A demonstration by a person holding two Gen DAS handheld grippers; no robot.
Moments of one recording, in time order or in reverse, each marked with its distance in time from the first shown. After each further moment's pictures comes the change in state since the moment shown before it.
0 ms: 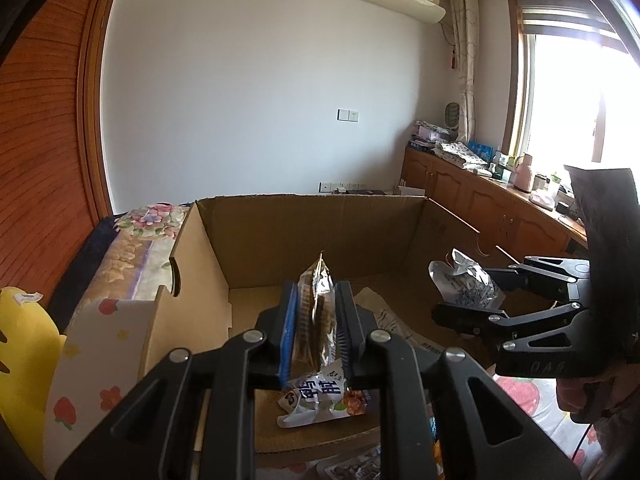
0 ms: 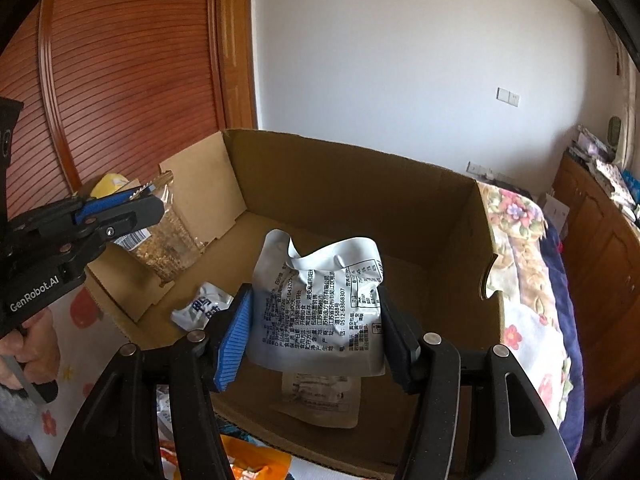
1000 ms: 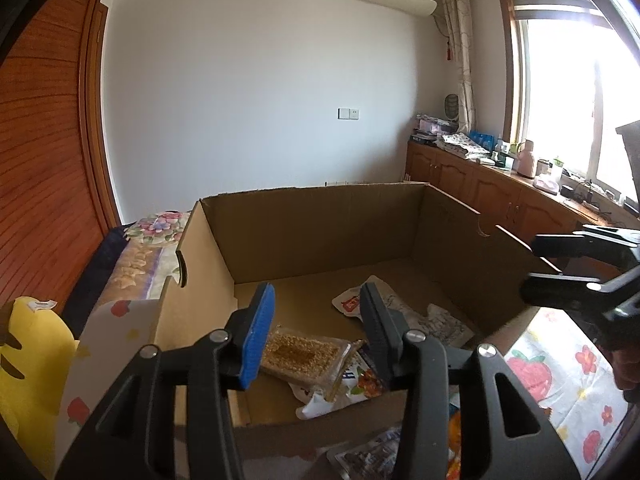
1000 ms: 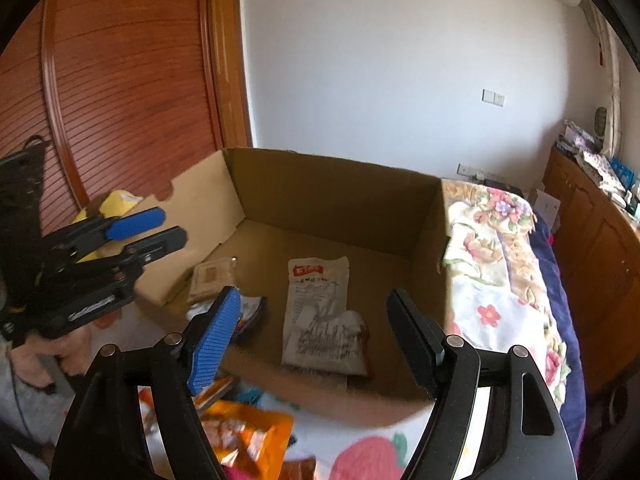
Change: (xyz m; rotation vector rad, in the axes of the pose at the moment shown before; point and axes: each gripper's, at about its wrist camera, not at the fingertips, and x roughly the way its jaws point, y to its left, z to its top) left arm -0.016 -0.008 -0.015 0.064 -0.004 0.028; right arm -0.052 -0.007 -0.014 0.043 -0.048 -0.009
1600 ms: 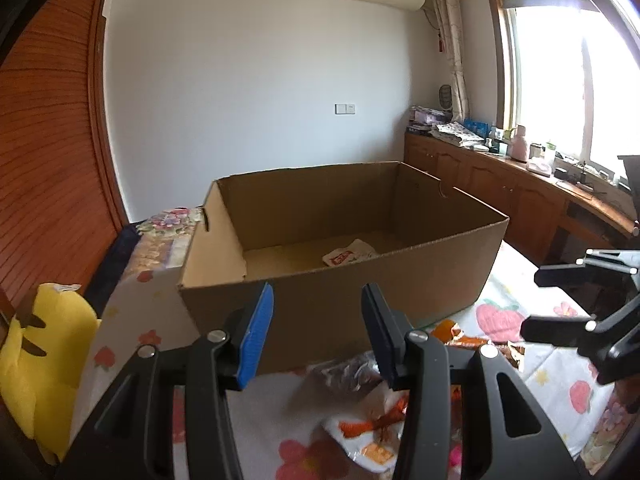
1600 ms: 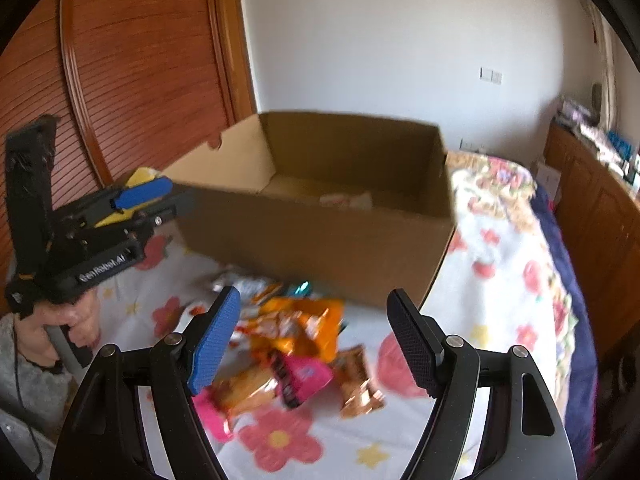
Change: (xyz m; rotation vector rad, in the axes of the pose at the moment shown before) left arm -0.072 -0.018 -0.038 0.042 0.015 0.032; right arm -0.051 0.038 -0.070 0.052 0.064 0.032
